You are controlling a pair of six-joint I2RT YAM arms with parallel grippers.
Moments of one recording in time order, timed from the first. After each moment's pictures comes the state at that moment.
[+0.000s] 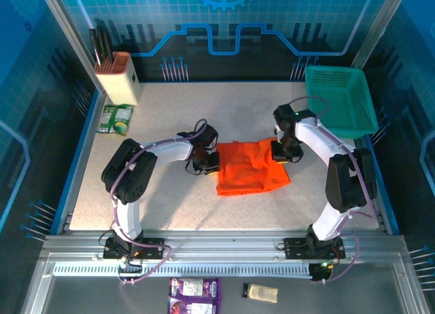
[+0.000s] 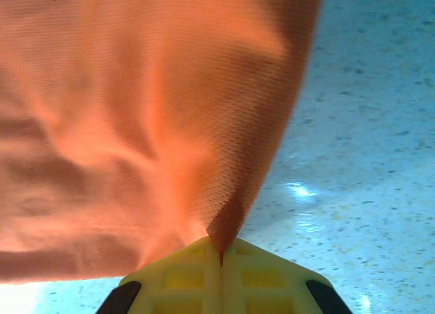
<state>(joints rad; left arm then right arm) -0.56 1.92 1.18 -0.54 0.31 -0.80 0.29 1.71 1.30 -1.12 -0.04 0.27</state>
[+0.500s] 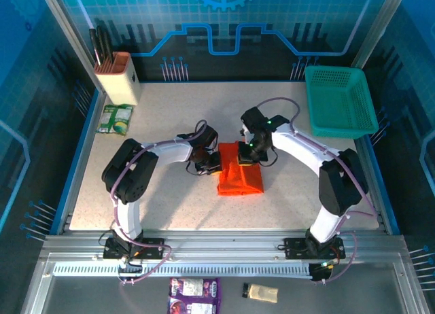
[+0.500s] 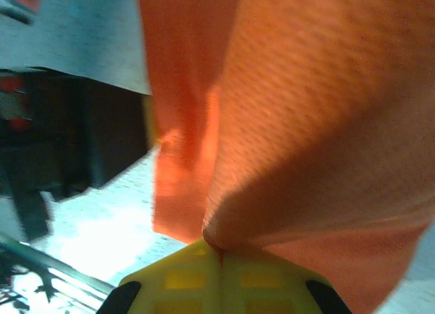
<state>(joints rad) -0.55 1.92 1.14 -0.45 0.37 -0.84 0.55 1.73 1.33 -0.91 -0.31 0.55</state>
